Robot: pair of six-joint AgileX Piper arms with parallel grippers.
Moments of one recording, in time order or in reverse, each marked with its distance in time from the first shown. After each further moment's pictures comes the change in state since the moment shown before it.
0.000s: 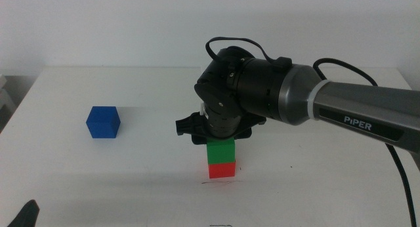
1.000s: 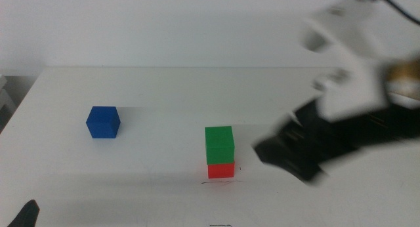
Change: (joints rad) left arm 0.000 0.000 0.000 0.000 0.000 0.000; right arm -0.032 -0.841 0.491 0.398 -0.066 -0.823
